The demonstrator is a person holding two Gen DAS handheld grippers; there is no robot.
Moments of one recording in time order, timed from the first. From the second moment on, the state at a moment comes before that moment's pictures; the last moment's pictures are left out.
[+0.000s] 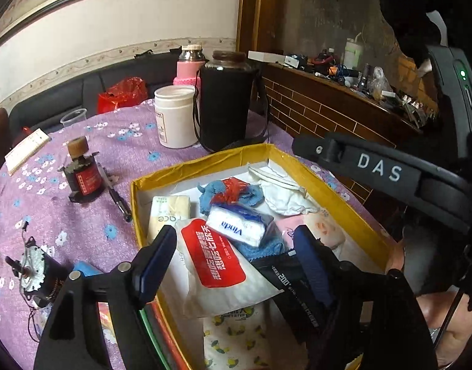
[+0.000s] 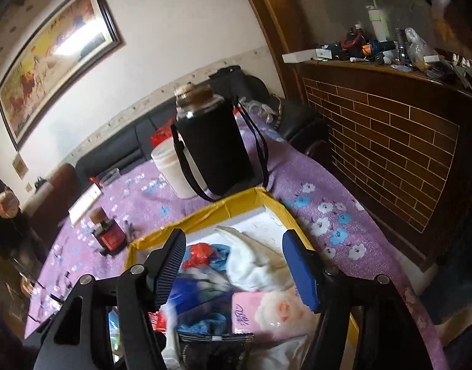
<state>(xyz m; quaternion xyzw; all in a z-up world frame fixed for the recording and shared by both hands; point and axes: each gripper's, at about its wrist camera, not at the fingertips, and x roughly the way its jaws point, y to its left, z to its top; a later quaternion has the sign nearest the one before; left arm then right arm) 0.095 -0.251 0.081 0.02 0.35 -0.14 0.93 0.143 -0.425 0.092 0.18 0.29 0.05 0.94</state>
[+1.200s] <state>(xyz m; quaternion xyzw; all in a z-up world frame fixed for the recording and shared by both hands) -0.015 -0.007 0.031 -0.09 0.42 0.05 0.90 0.106 -0.258 0.067 0.07 0.40 0.29 0.86</state>
